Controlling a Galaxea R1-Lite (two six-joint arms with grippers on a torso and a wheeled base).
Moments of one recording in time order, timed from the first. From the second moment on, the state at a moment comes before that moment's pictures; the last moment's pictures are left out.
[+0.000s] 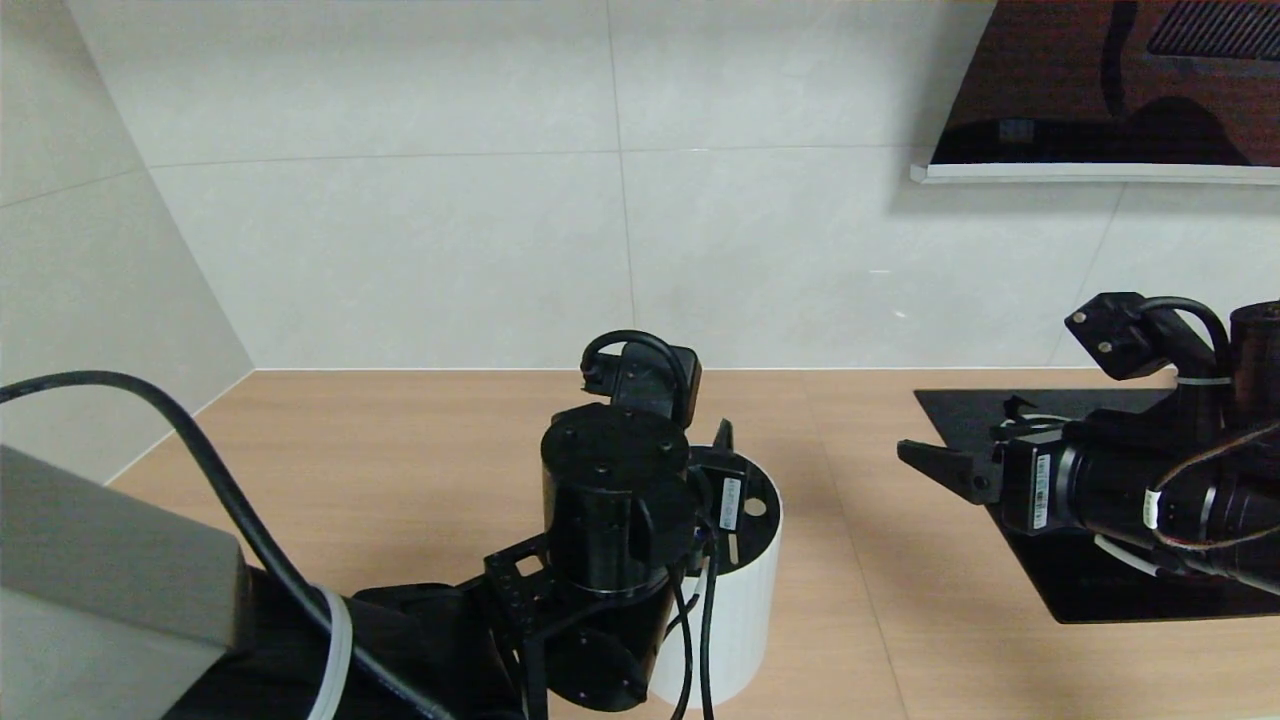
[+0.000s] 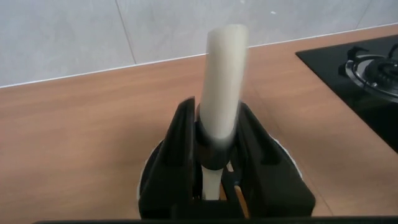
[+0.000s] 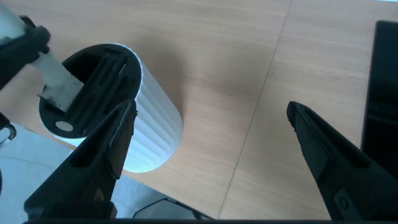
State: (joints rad) left arm -0.94 1.93 -0.84 -0.96 0.69 -0.08; right arm 0.54 1.39 -0.69 -0.37 -0.11 0.18
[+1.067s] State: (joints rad) left arm -0.92 1.57 -0.77 -0.82 0.57 -0.07; right arm 0.53 1.36 -0.65 -0.50 -0.12 0.17
